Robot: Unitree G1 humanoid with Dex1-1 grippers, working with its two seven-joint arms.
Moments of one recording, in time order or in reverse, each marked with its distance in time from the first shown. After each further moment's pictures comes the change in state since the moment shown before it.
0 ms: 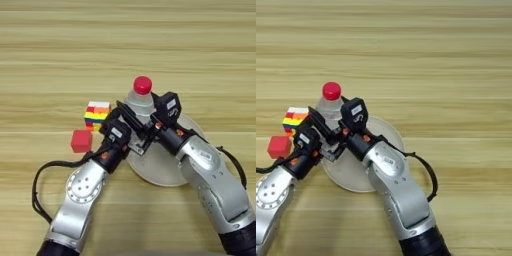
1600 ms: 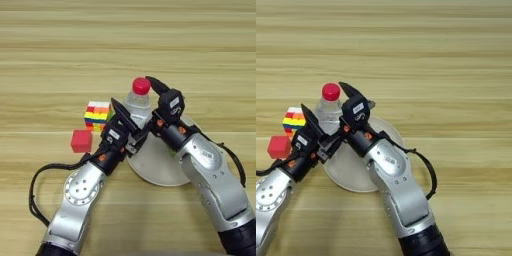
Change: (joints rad) left arm 0.017 0.004 0.012 0.000 -0.001 0.008 -0.007; right arm -0.010 0.005 -0.022 0.009 -0.042 -0.137 0.018
